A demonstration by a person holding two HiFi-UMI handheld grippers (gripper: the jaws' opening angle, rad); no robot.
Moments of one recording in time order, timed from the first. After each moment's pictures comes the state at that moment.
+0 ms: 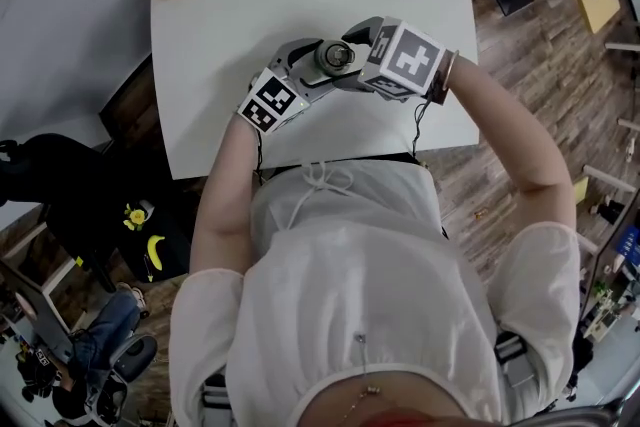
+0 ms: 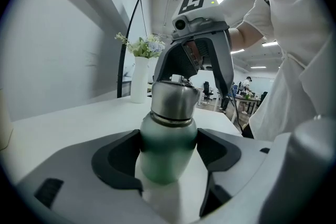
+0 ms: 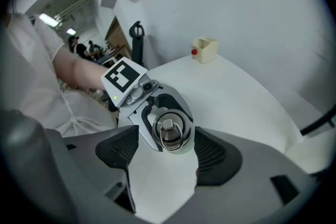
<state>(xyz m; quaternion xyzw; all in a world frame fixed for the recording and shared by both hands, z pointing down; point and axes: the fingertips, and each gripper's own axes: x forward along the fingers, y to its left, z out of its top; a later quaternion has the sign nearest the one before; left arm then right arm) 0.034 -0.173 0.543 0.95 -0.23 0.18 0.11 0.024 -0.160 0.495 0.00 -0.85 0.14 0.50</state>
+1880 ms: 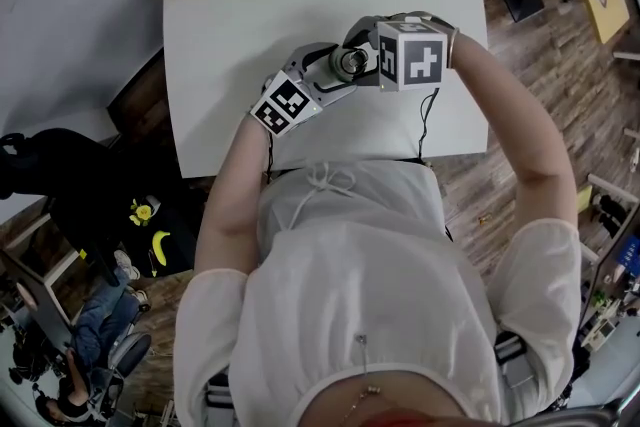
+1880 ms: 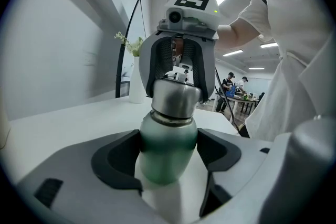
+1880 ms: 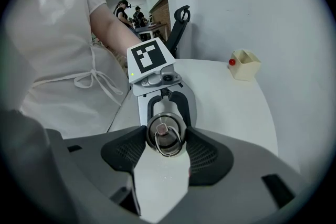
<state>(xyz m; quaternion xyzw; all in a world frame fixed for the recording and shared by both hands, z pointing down) 0.034 -0.174 0.543 0.95 -0.22 0.18 0.11 0.017 -0.158 0.497 -0.18 -0.83 -0.04 0.53</state>
